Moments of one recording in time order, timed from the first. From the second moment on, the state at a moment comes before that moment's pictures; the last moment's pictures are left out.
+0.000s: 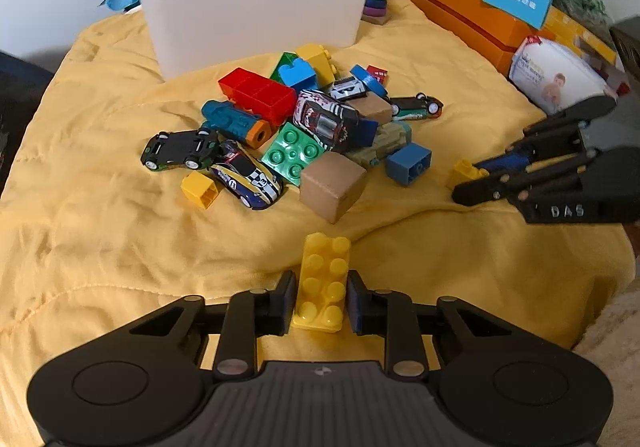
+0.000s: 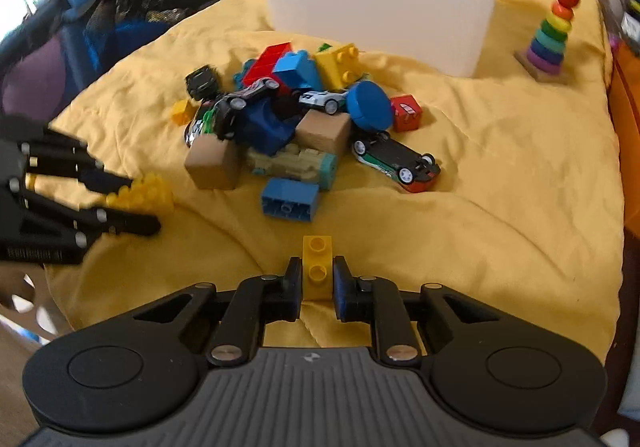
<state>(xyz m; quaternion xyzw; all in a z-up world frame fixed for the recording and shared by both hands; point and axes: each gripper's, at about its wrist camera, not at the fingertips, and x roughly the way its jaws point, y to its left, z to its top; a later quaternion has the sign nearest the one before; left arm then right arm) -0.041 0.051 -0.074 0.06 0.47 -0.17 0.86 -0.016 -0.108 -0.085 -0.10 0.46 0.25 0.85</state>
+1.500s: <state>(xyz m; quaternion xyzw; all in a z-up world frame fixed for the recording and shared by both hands) 0.040 0.075 -0.005 0.01 0.37 -0.09 0.92 0.090 -0.118 0.018 -0.07 0.31 0.19 0.93</state>
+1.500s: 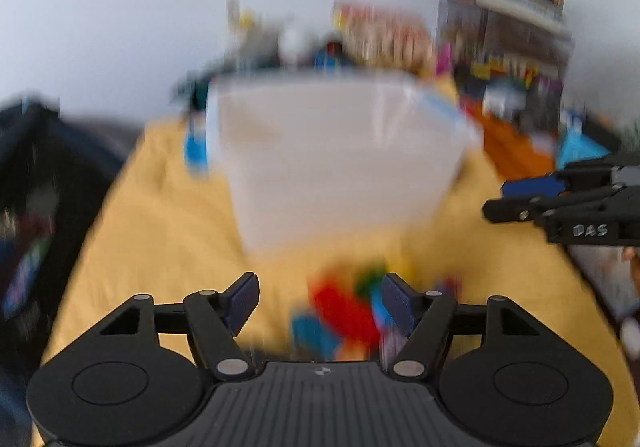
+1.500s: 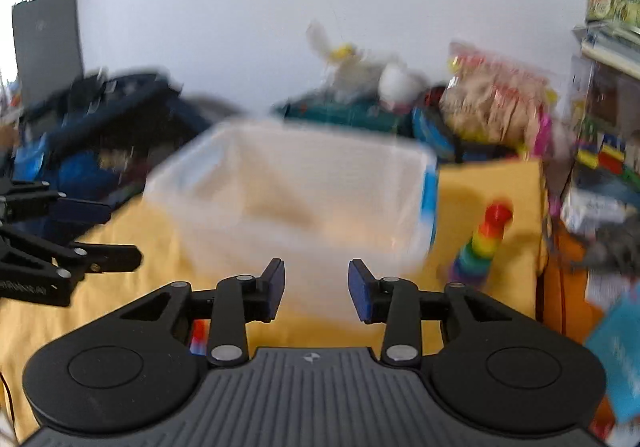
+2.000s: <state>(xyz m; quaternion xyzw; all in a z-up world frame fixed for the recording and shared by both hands) 0.039 0.109 -0.048 -0.11 0.46 -0.03 0.88 0.016 -0.095 -0.074 -0.30 0.36 0.24 0.85</state>
